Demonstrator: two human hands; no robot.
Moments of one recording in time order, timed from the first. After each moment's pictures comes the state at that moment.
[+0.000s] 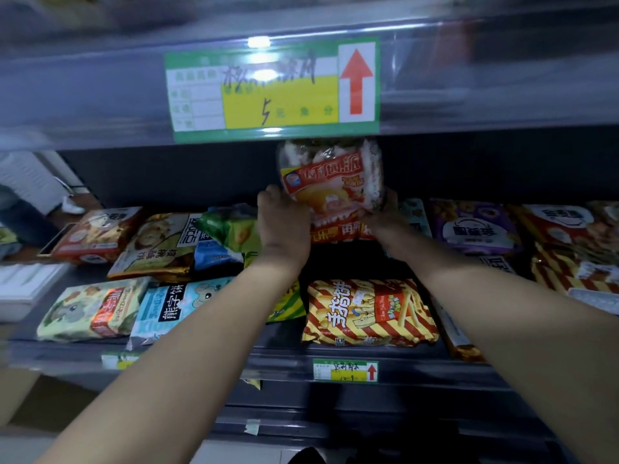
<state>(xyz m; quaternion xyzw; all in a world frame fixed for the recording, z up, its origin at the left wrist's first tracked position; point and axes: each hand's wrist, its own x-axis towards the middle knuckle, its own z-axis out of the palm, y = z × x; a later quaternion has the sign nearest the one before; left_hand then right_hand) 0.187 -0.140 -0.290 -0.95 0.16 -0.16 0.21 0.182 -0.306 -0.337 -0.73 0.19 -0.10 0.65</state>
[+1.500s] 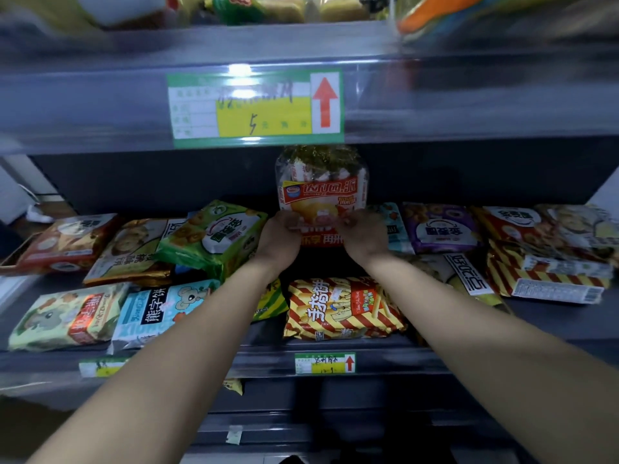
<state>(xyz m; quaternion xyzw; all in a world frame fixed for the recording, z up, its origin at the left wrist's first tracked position) 0.180 -0.142 -0.309 -0.85 0.13 0.06 -0.51 0.131 -0.279 -0.309 -0.89 0.19 -0.15 0.39</state>
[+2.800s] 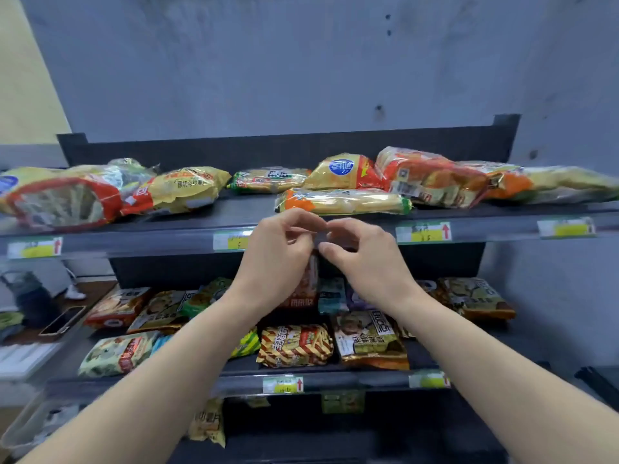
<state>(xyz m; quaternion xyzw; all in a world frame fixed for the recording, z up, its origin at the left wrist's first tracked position) -0.110 -0.134 -0.048 -0.77 0.35 -0.16 -0.52 -0.148 -0.269 -0.066 -0.87 -0.01 -0.31 0.39</state>
